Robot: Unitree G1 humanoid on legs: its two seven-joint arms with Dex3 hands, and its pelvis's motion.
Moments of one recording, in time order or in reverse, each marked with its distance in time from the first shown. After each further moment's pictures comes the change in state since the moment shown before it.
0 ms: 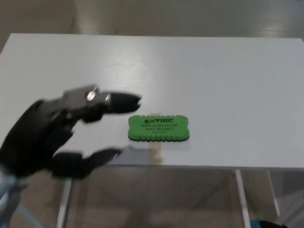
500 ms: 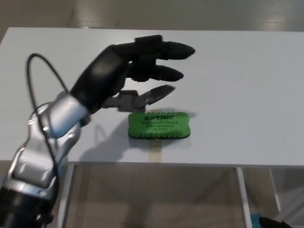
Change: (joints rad) left_arm -0.423 -0.157 -0.180 0.396 0.240 0.155 0.091; right_arm -0.005 0.004 -0.004 0.000 0.002 -0.029 -0.002
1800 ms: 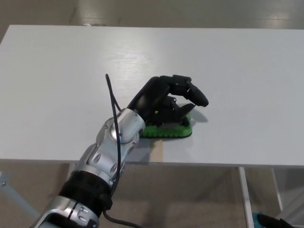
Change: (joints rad) left_arm -0.128 -0.261 -0.020 0.574 0.306 -0.048 0.247; right_arm -0.001 0.013 0.004 0.000 0.000 -0.026 -0.012
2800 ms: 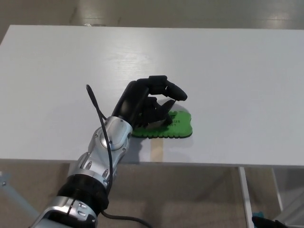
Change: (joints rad) left_arm -0.021 -0.011 0.096 0.206 0.008 -0.157 0.120; right_arm 0.007 0.008 0.011 -0.005 -0.002 -0.002 0.002
